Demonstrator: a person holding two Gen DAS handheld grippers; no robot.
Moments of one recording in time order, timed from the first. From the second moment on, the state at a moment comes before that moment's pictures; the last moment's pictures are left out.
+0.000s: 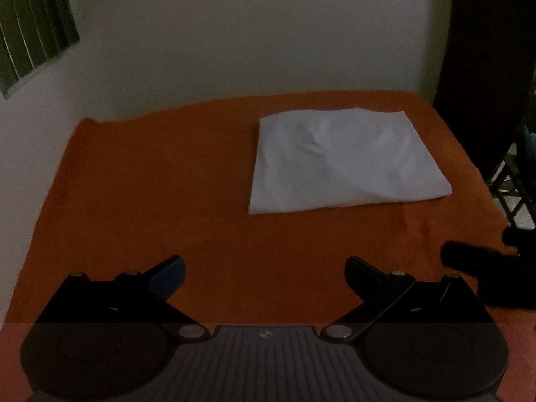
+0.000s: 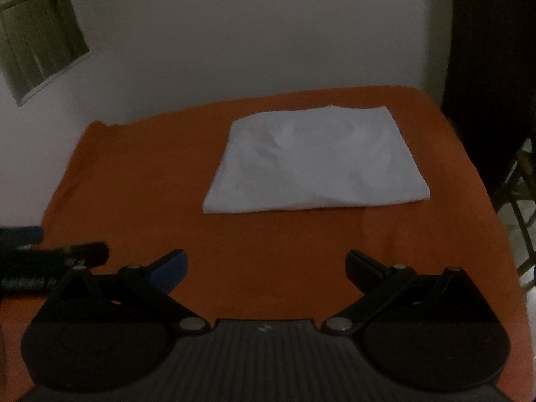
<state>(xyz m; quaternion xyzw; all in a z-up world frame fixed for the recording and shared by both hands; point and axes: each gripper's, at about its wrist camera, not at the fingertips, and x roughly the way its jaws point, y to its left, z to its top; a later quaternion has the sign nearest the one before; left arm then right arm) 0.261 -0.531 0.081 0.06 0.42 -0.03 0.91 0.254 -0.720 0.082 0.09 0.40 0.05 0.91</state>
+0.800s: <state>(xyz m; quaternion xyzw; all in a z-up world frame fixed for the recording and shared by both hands) 0.137 -0.495 -0.025 0.02 0.43 -0.05 0.90 0.120 -0.680 -0.013 0.06 0.37 0.02 0.93</state>
